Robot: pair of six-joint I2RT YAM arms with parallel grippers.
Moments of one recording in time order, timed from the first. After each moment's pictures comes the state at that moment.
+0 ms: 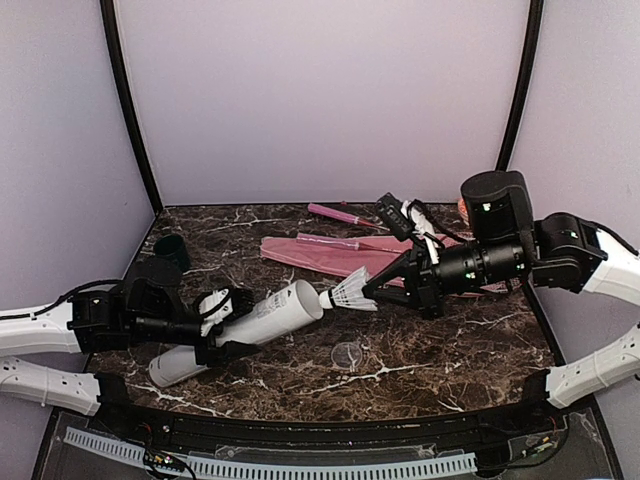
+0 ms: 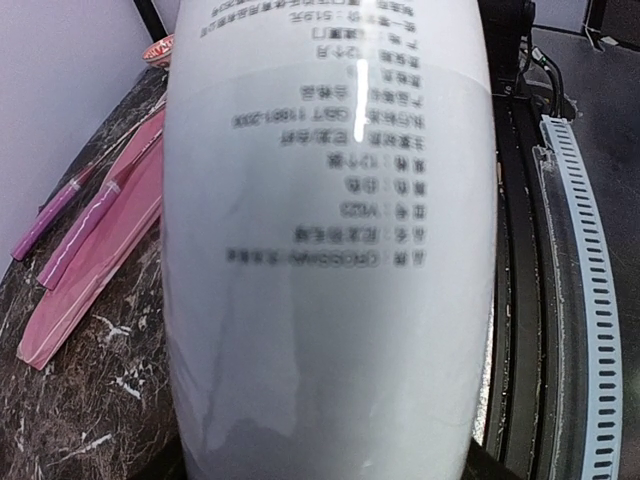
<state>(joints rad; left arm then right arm) -1.02 0.87 0.60 -0.28 0.14 0.31 1.13 1.10 1.18 -0.57 -0.26 0.21</state>
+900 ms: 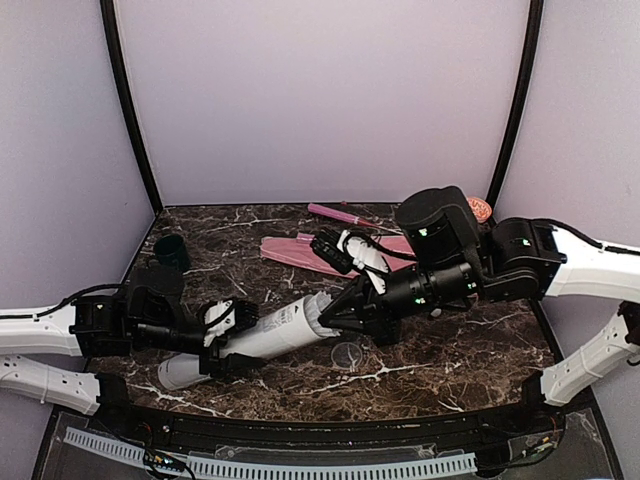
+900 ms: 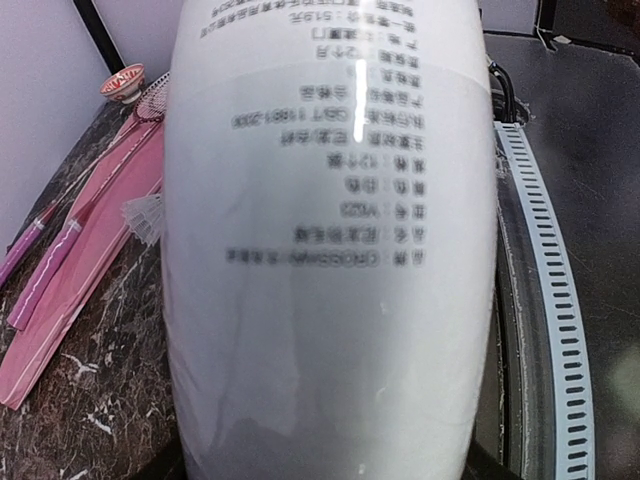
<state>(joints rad) -1.08 0.88 0.58 -0.23 0.21 0.31 1.30 1.31 1.30 -0.57 -0.16 0.15</state>
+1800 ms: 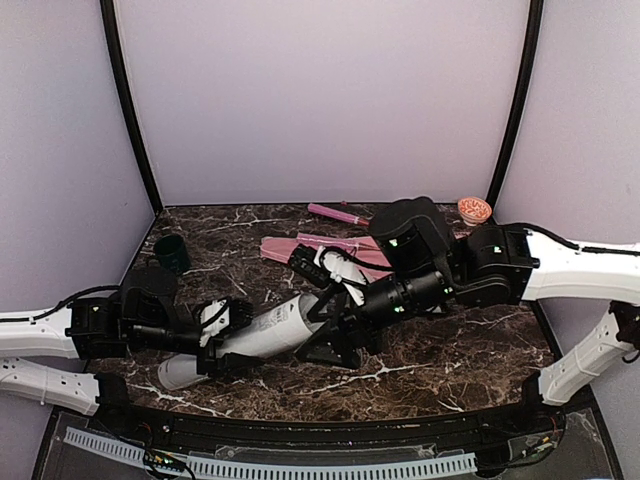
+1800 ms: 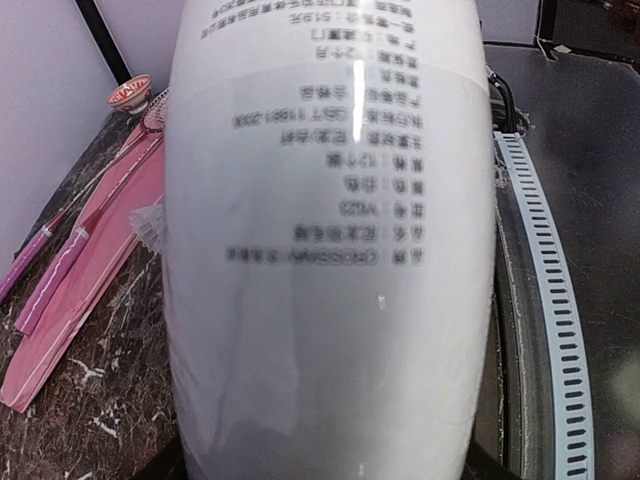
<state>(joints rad) -1.08 0.84 0.57 -0.21 0.20 0.31 1.30 1.39 1.30 -0.51 -0.27 0.15</state>
